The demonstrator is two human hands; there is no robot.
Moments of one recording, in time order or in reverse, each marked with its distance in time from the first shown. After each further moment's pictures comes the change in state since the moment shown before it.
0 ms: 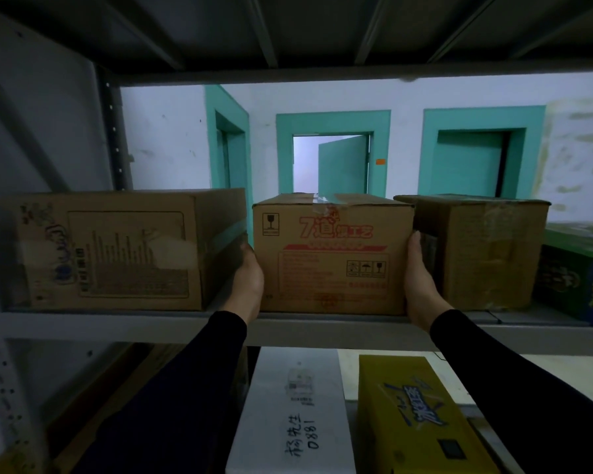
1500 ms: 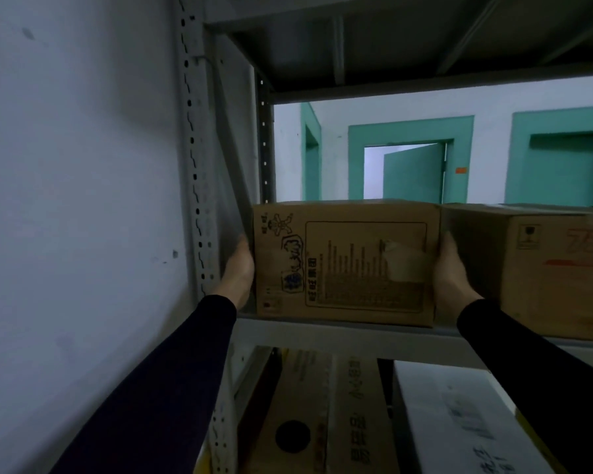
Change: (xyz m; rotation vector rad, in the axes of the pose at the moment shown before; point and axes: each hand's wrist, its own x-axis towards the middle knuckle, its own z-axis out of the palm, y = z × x) left_hand 0.089 0.078 -0.370 -0.047 0.052 0.088; right_hand -0.069 0.045 0.328 0.032 0.003 -0.018
